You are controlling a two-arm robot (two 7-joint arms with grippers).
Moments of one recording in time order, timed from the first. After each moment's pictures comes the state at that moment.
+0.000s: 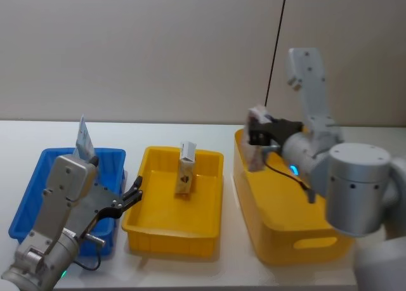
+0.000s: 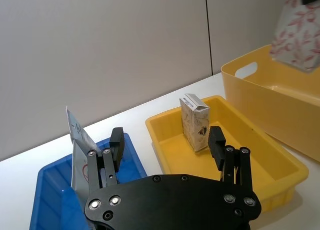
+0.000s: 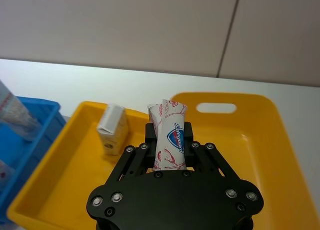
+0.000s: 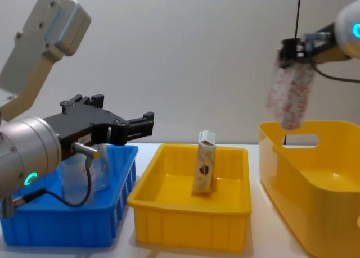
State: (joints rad) left arm -0.24 0.38 0.45 -1.63 -0.20 0.01 -0.01; right arm 0.44 0.01 -0.21 -1.69 0.10 0.82 -0.05
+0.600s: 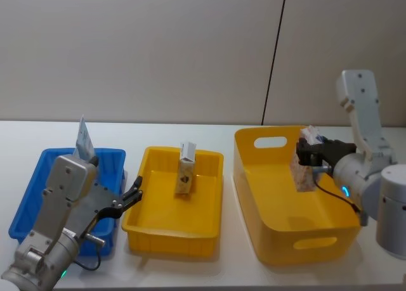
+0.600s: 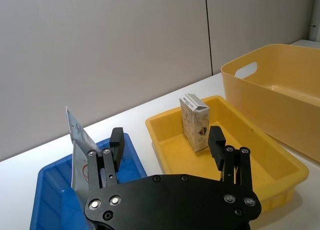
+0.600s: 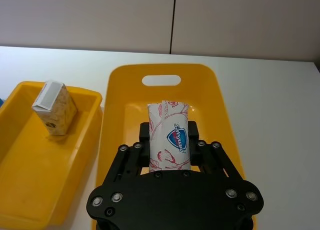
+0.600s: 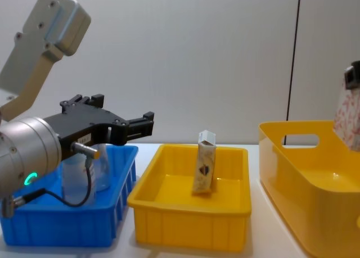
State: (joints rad) left arm -0.24 0.38 0.45 -1.63 -0.20 0.01 -0.01; right arm 0.34 0.09 -0.11 -1.79 0.08 0.88 -0.05
